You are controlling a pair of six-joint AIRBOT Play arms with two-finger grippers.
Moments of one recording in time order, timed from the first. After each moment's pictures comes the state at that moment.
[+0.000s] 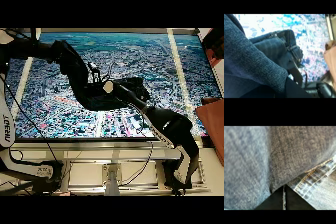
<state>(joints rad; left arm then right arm) 0.05 -1.59 1.80 0.67 -1.38 -1.33 0.71 -1.94 1.70 -0.79 0.61 1.43</state>
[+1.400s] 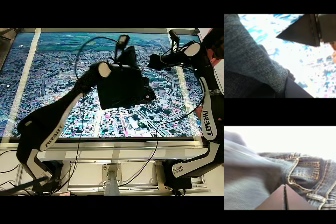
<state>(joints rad) -0.69 -1.84 1.80 0.91 -0.56 -1.30 -0.03 -1.68 1.70 -0.99 1.13 1.43</state>
